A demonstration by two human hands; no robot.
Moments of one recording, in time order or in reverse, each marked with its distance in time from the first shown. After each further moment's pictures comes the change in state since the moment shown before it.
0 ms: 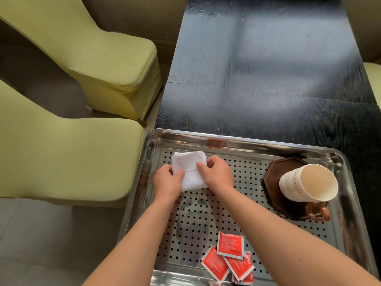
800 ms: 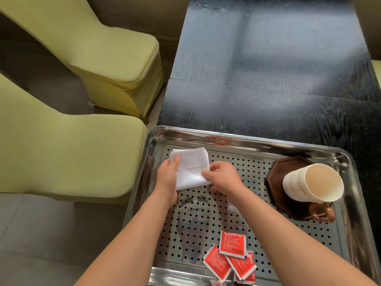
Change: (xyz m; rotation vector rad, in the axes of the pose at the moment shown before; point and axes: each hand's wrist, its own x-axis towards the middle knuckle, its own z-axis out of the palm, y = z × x) left_hand 0.009 0.001 0.001 -0.720 -0.213 -0.243; right_hand -0.010 0.007 -0.021 0.171 -0.279 0.070
